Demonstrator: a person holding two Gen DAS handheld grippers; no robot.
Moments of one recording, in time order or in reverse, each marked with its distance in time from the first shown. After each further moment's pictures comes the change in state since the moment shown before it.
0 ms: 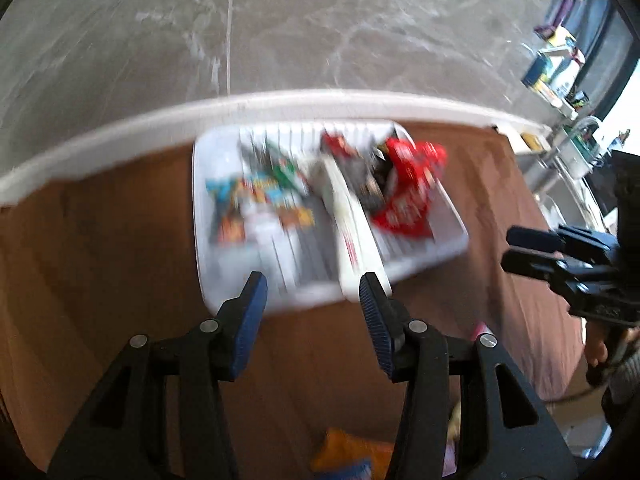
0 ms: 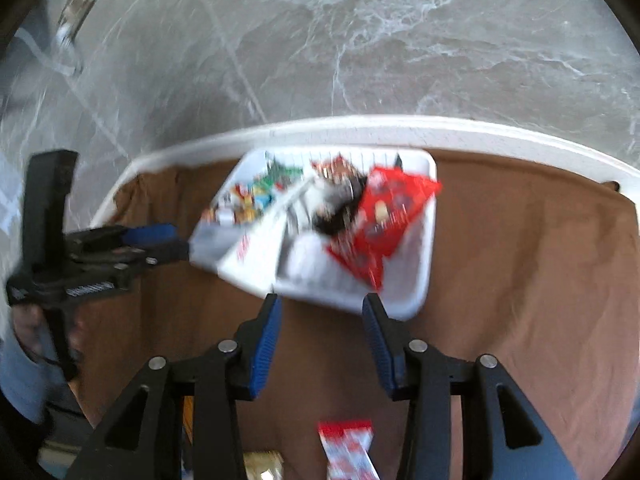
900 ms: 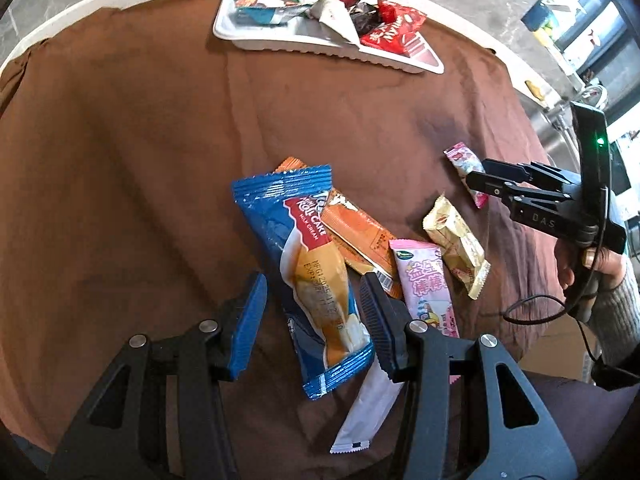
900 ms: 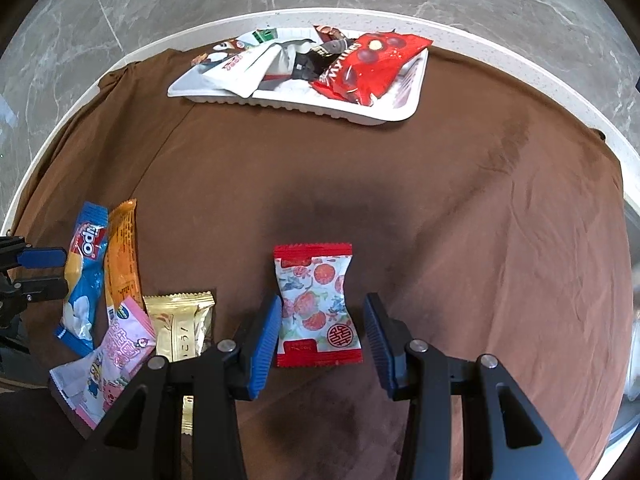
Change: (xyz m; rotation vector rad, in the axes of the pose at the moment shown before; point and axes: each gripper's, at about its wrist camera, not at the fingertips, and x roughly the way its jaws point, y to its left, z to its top) left arm -0.037 -0.042 -0.204 -0.150 0.189 0.014; right arm 0.022 -0.004 -0.116 -0.138 0.151 -0.130
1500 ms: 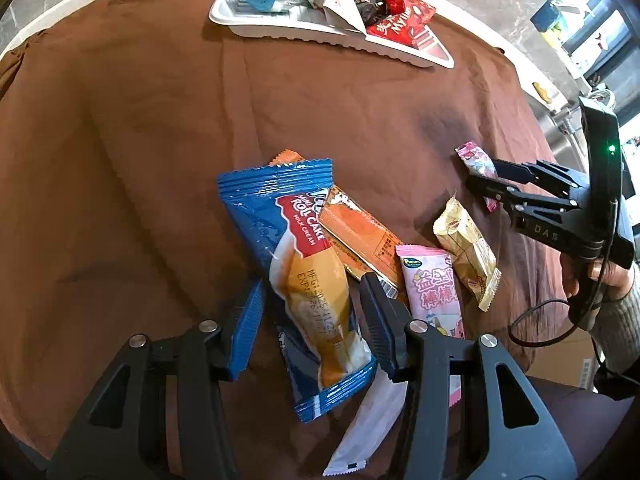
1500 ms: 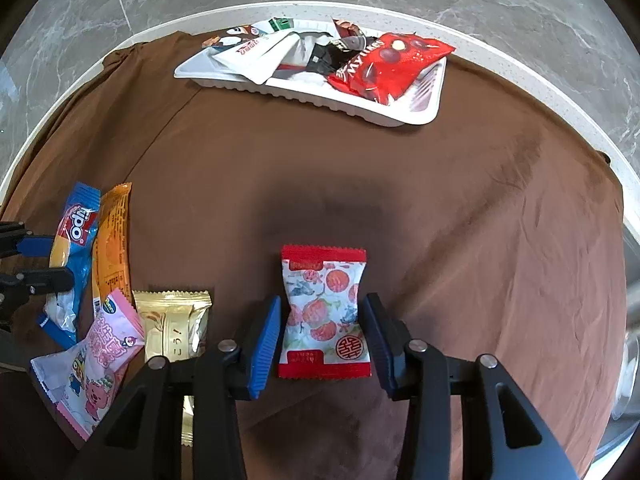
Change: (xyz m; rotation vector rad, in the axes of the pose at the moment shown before) left arm 0.023 -0.004 0.010 -0.013 0.011 0.008; right arm 0.011 0.011 0.002 -0.067 0.004 -0.036
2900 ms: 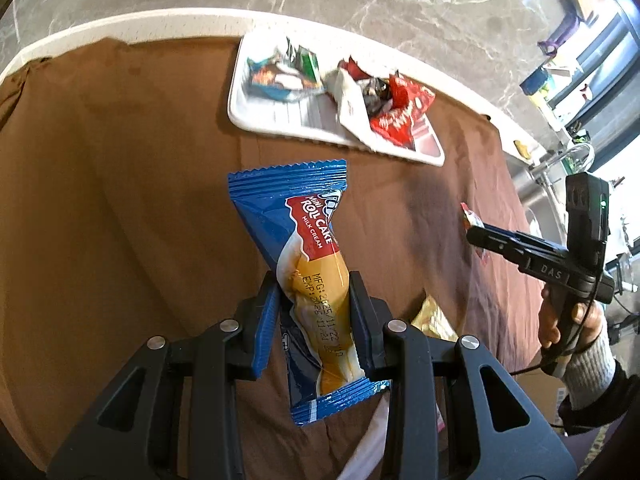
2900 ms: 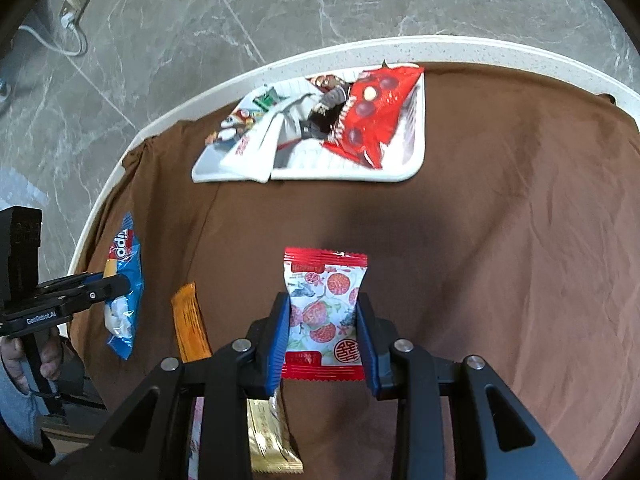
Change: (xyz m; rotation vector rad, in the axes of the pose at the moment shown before) left arm -0.046 0.034 0.072 -0.047 -0.139 -0.100; right arm -0.034 -0.036 0.036 0.282 -0.089 0.253
